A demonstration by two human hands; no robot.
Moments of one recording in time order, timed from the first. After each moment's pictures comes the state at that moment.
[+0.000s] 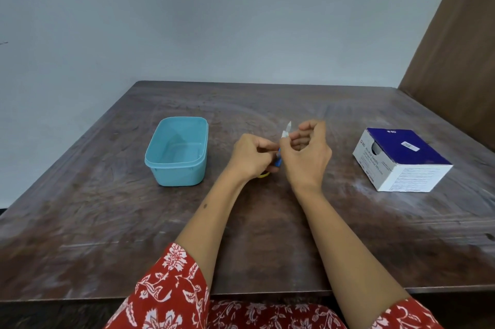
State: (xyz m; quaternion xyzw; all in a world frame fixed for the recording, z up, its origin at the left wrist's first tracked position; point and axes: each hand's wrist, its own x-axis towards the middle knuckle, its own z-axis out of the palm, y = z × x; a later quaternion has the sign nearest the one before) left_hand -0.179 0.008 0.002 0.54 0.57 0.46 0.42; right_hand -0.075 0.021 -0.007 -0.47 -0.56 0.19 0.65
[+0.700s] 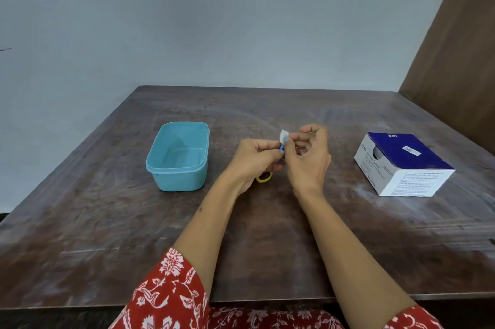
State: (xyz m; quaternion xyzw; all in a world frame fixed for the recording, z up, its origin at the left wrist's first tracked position) left_hand -0.176 0.004 0.010 0.46 0.49 0.52 0.53; right_hand -0.075 0.022 -0.007 -0.46 -0.54 0.25 0.66
